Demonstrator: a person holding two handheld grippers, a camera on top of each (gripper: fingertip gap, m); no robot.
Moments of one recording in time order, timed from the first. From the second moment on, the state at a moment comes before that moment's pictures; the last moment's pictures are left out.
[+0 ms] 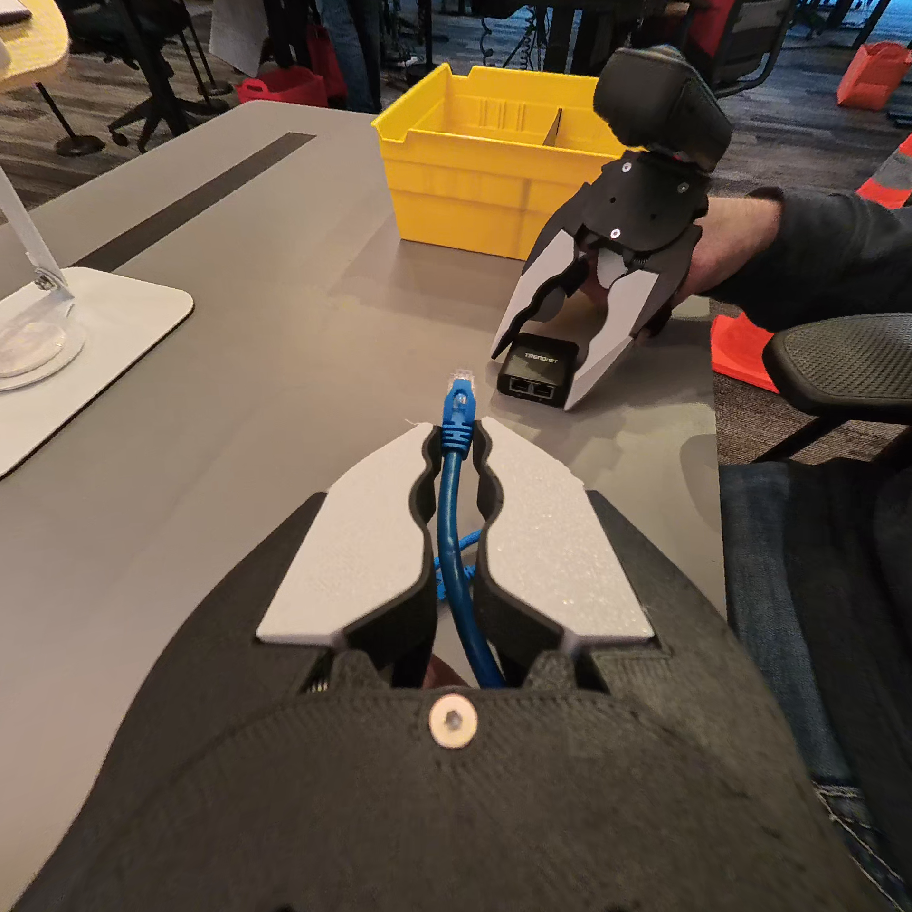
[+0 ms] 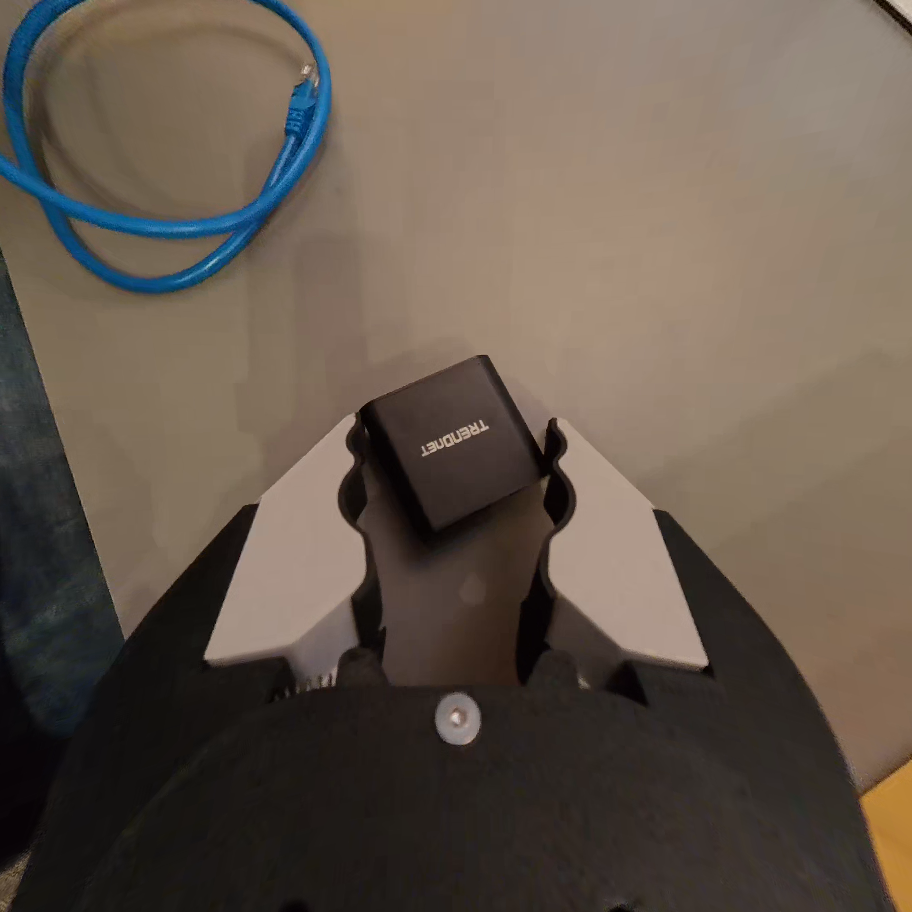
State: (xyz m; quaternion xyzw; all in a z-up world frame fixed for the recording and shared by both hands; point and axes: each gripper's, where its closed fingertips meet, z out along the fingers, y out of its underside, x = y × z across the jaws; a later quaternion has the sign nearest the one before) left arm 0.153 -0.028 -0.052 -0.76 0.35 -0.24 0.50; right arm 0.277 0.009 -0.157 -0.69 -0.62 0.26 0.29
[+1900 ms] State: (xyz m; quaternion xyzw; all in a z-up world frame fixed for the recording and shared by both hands) left arm 0.164 -0.036 -0.068 -0.78 0.39 -0.23 0.44; right arm 0.194 -0.027 -0.082 -0.47 -0.67 0.47 0.31
